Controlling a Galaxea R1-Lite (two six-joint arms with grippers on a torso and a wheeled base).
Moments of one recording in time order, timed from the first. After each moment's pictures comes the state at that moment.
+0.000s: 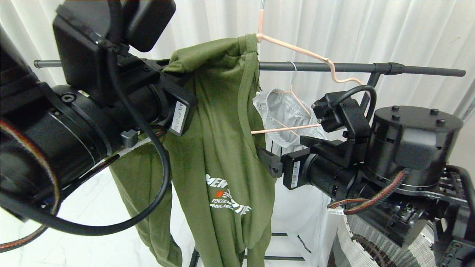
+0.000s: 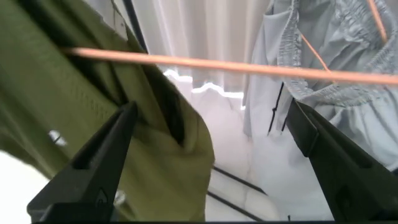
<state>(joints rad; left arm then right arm) -0.84 1.39 -0.97 -0.59 0.45 0.68 1.03 1.66 -0.90 -0.68 -0.43 0.16</state>
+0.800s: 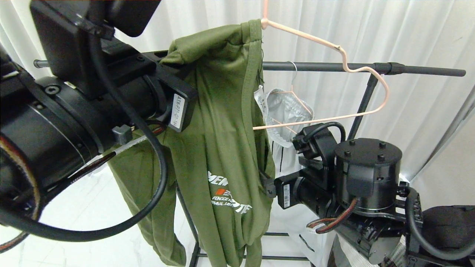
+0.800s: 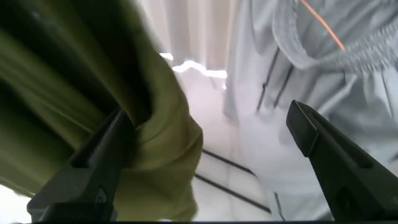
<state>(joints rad) -0.86 1.38 -0.99 -0.59 0.46 0.67 1.03 1.74 -0.82 -0.70 -0.50 0.16</state>
